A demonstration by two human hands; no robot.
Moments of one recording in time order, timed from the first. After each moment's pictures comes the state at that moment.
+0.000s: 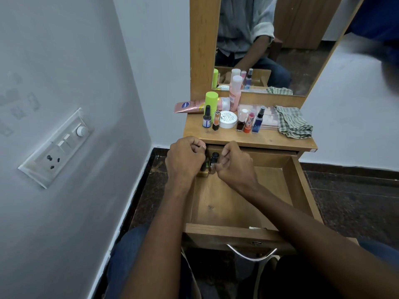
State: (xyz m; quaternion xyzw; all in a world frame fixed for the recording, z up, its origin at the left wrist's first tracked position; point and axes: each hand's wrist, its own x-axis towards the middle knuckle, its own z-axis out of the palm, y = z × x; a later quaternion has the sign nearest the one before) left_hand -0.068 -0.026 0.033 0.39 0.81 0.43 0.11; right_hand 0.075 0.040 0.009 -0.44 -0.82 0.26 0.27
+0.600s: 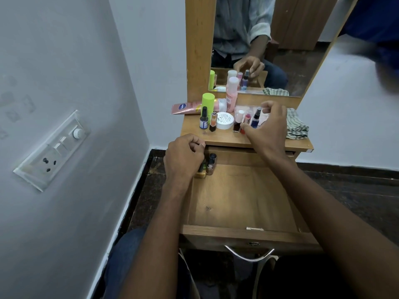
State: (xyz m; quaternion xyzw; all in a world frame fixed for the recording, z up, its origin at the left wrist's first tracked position) left_hand -0.068 -0.024 0.039 0.42 0.78 0.45 0.09; right_hand 0.101 0.110 0.075 -0.50 -0.72 0.16 0.44
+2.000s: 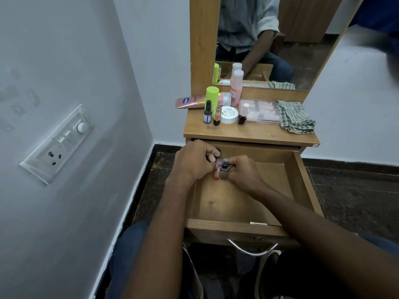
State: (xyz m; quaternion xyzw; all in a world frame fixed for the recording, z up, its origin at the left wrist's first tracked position) left_hand -0.070 -0.024 0.025 0.57 0.76 0.29 0.16; right_hand 0.099 0.045 -0.009 -0.40 -0.79 0.41 0.20
